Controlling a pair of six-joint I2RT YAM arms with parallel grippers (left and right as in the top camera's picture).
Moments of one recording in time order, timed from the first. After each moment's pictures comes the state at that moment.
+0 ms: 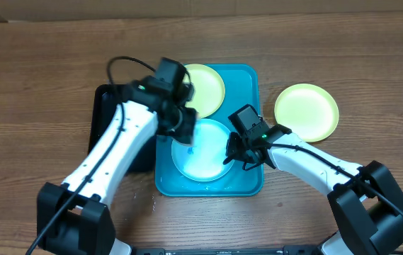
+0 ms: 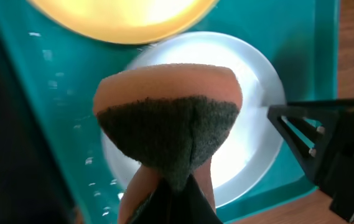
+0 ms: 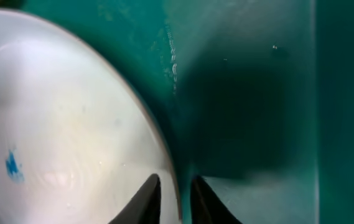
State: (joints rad) left arm -0.40 1.68 1.35 -1.00 0.17 -0.23; right arm 0.60 1.72 0.95 -0.47 -0.07 0.80
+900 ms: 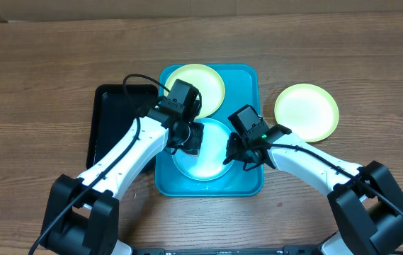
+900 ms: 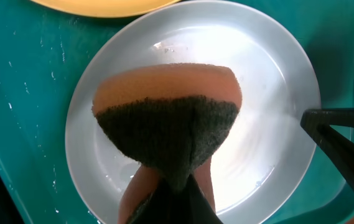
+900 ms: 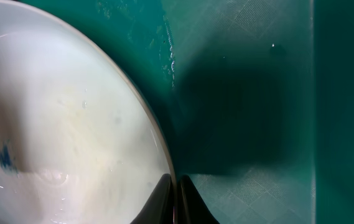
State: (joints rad) left arm -0.45 1.68 1.15 -0.79 0.13 -0.29; right arm 0.60 1.72 0.95 -0.48 -0.07 0.80
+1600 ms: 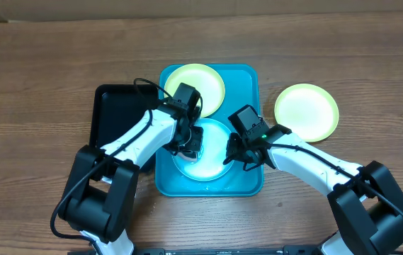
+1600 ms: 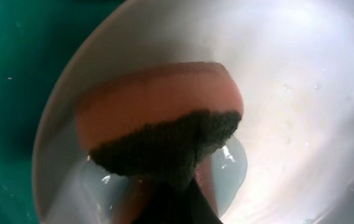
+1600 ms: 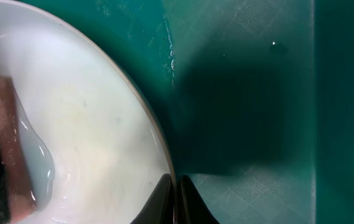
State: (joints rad) left arm -0.43 1.85 1.15 -0.75 0.16 -0.27; right arm 0.60 1.72 0.95 -0.48 -0.07 0.80
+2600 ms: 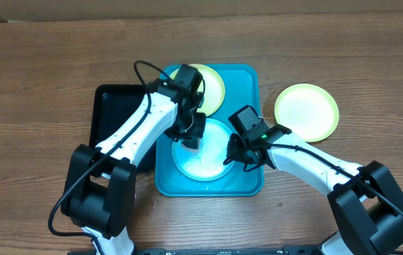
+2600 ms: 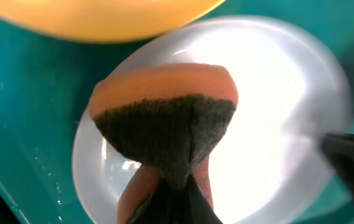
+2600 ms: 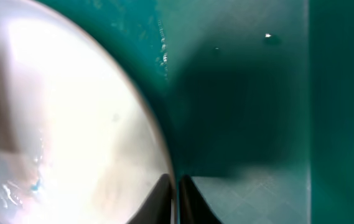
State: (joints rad) left arm -0.43 1.88 1.36 -0.96 0.15 -0.26; right arm 0.60 1.72 0.95 -0.49 -0.07 0.80
